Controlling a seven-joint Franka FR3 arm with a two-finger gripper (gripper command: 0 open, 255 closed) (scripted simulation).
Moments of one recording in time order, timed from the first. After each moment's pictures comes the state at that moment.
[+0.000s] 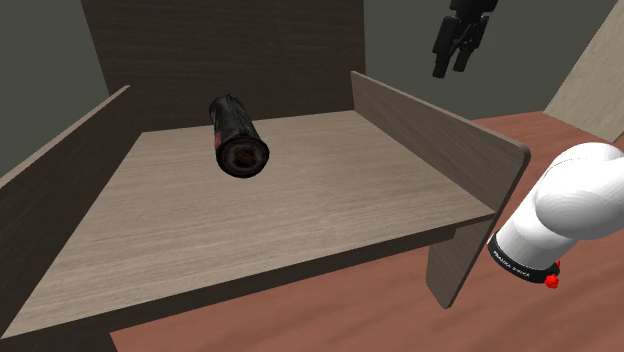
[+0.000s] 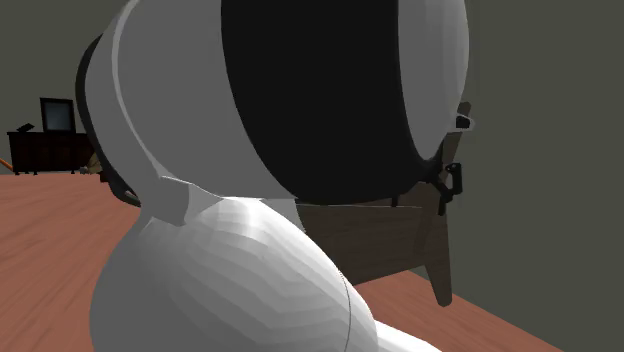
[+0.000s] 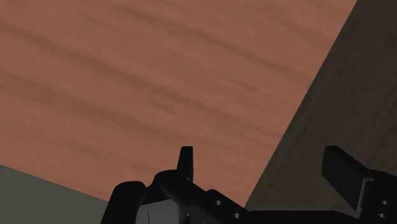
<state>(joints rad) 0.00 -0.77 0.02 -2.26 0.05 1.46 0.05</state>
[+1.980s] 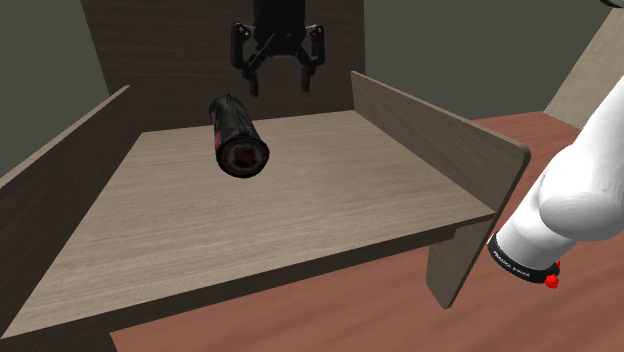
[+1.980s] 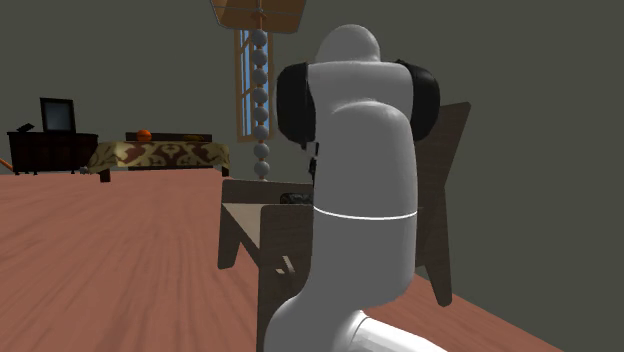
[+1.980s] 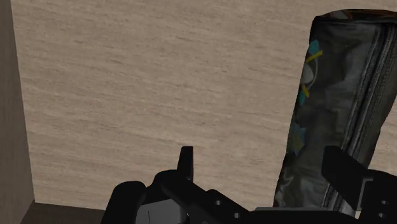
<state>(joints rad) 0.07 0.01 0.58 -1.59 0.05 1.62 0.93</state>
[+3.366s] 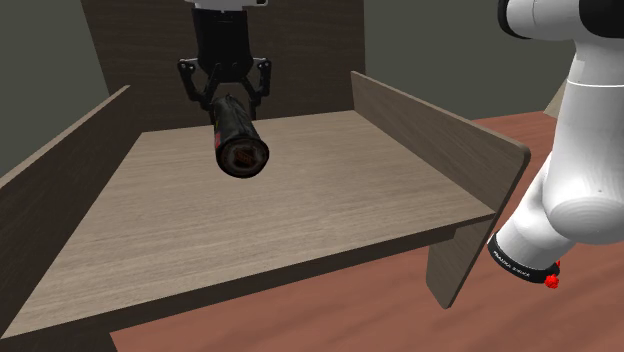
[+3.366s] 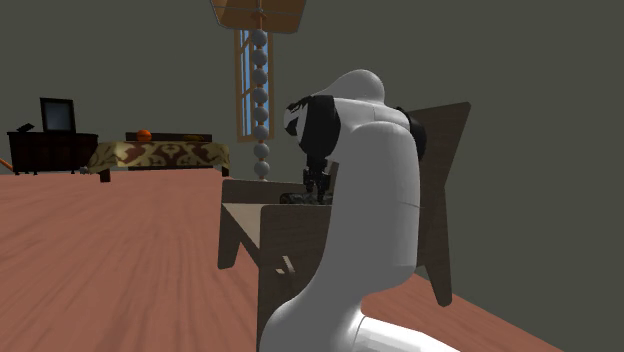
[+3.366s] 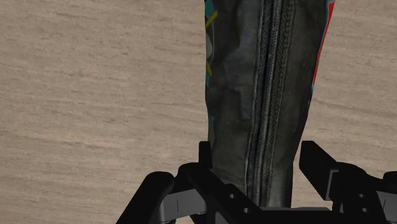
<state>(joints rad) 0.20 0.32 0.62 -1.34 -0.13 1.65 1.14</state>
